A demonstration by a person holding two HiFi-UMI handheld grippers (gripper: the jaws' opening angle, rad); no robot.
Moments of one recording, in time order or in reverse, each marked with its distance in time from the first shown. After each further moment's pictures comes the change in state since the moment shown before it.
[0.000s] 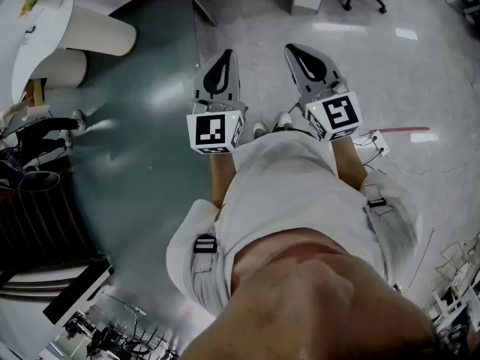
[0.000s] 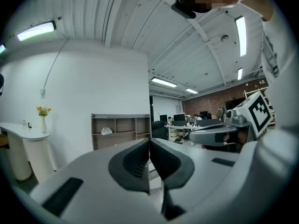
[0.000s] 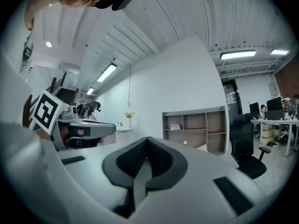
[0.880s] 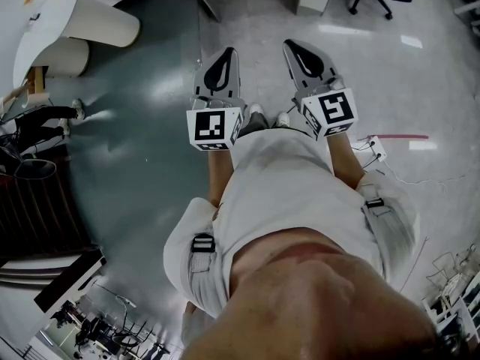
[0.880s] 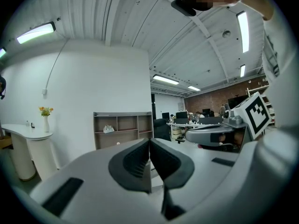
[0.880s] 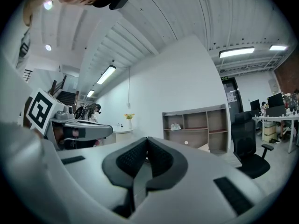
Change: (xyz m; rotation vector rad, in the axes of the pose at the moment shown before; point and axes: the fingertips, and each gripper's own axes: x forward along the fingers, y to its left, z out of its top) left arm 0.006 -0.004 -0.007 0.012 0.028 0.026; right arm 0.010 -0.011 -0.008 0.024 -0.020 0.006
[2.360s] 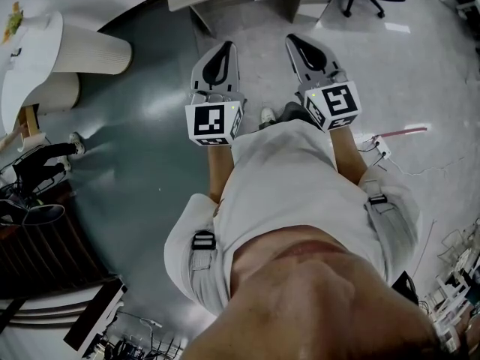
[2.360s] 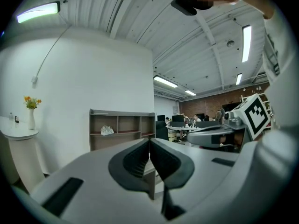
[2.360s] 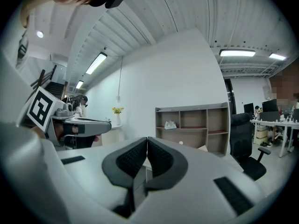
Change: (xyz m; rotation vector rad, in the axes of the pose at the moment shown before) left arm 0.109 0.160 -0.004 -0.042 -0.031 -0.111; right arm 0.177 -0.024 0.003 -0.028 0.063 -0.119
